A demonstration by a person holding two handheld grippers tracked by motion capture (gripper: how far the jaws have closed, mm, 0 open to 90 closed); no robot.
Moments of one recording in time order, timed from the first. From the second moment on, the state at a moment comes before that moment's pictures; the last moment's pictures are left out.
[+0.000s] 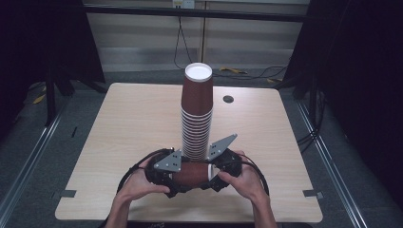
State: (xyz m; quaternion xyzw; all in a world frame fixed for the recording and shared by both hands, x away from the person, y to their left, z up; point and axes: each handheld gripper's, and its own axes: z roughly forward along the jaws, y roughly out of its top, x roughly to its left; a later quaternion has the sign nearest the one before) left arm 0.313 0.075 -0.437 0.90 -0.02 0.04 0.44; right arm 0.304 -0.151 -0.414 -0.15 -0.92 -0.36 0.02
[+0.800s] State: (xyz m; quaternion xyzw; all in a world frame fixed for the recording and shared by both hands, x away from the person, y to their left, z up) left arm 0.321 0.109 -0.432 0.82 0.06 0.06 0.57; right arm 0.308 -0.170 -0.422 -0.19 -0.91 -0.38 0.00
